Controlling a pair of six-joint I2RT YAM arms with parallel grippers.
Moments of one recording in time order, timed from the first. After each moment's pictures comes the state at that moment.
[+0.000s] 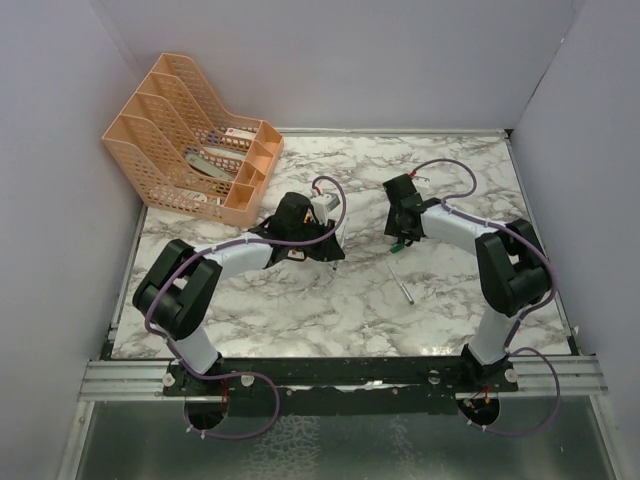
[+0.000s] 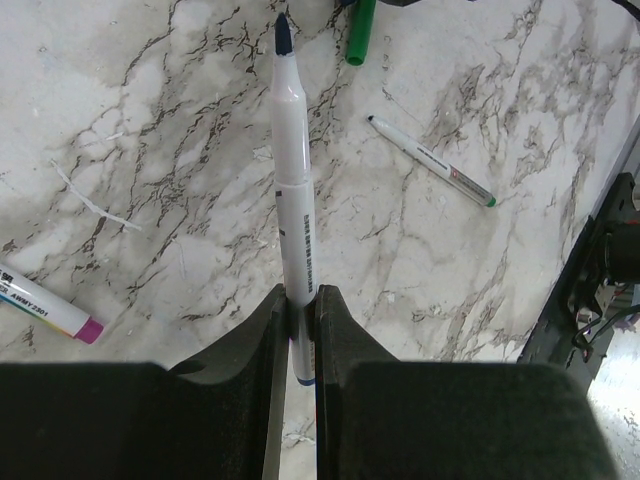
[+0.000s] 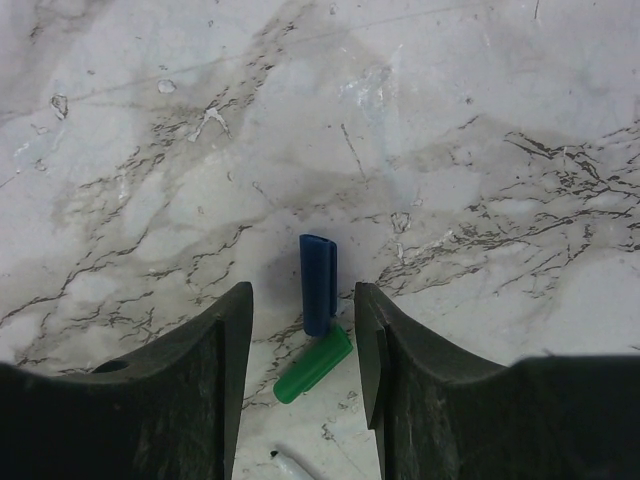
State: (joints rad) left arm -0.60 1.67 0.89 0.12 0.53 -0.34; right arm 0.44 1.79 1.12 -0.37 0.38 0.59
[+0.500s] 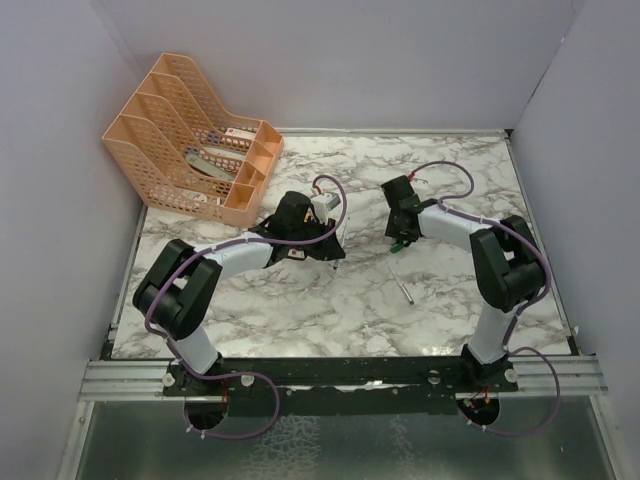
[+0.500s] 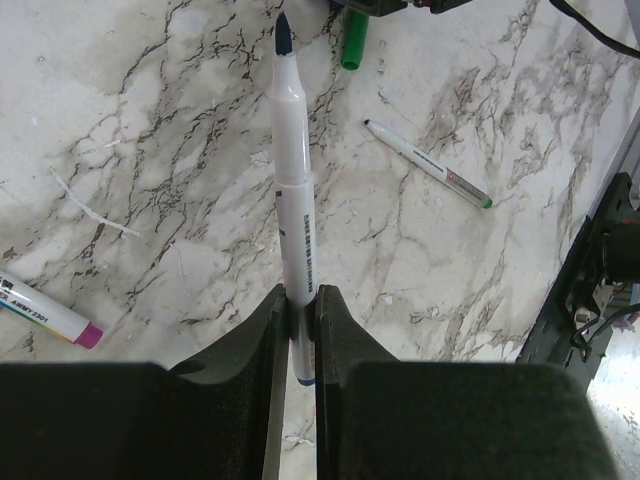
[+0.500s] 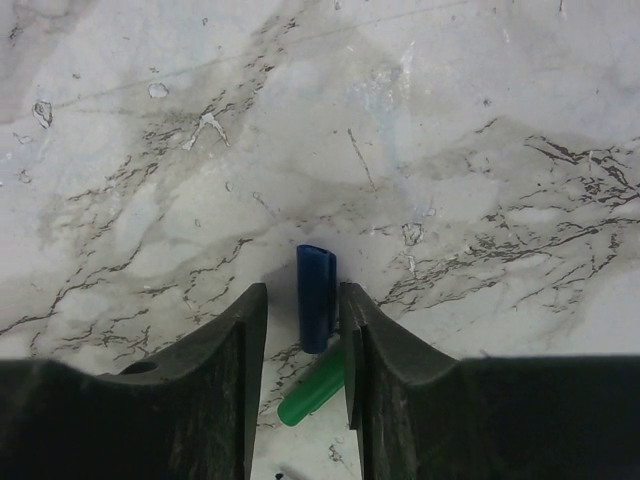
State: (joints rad) left arm -0.60 1.67 0.90 0.12 0.53 -0.34; right arm 0.43 1.84 1.12 -0.35 0.38 0.59
